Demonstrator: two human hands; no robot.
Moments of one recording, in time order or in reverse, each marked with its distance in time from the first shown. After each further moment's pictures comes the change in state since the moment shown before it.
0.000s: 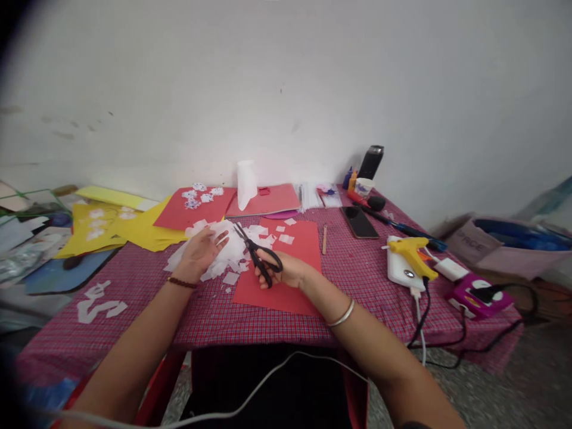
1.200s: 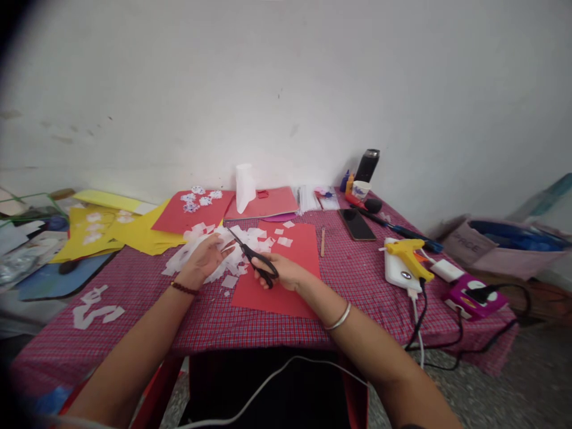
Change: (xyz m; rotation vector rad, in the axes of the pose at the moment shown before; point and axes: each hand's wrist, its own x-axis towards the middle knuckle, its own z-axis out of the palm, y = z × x) left_hand -0.009 -0.012 0.003 0.119 -0.134 -0.015; right_hand -0.002 -0.002 0.014 -0.159 0.114 -0.117
